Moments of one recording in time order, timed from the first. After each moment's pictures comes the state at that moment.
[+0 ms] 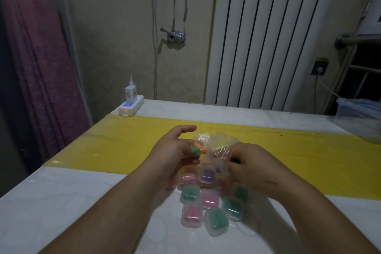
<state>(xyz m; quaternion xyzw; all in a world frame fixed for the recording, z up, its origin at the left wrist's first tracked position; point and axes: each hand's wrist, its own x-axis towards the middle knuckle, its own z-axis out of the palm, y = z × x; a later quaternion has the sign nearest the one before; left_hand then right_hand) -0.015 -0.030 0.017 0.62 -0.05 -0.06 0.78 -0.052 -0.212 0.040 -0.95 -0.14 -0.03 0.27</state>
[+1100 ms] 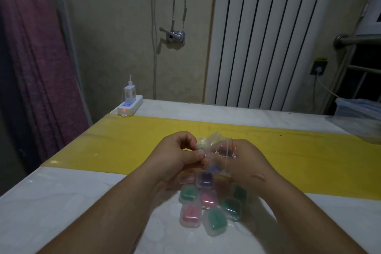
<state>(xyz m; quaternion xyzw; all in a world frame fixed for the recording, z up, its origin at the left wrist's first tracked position) -0.018 -0.030 0.010 0.66 -0.10 -0.10 0.74 -0.041 -0.199 0.029 -0.89 -0.12 -0.05 0.44</state>
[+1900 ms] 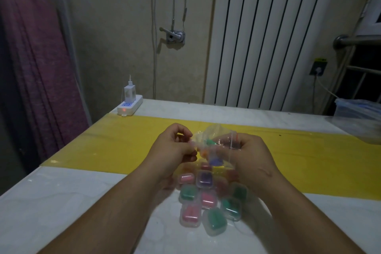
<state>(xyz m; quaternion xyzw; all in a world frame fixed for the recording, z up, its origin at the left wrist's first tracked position) -0.009 -0.030 0.013 0.67 -0.05 0.01 0.74 -0.041 -0.197 0.029 -0.79 -0.05 -0.11 0.60</state>
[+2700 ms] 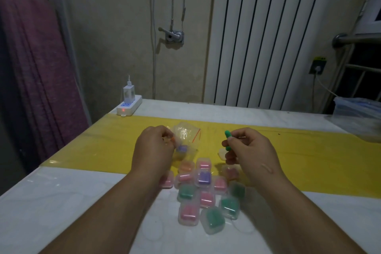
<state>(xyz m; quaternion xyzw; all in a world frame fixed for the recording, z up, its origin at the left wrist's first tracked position) 0.004 -0.012 0.000 0.89 0.04 0.24 0.39 -0.038 -0.208 0.025 -0.77 0.02 -0.17 0.61</state>
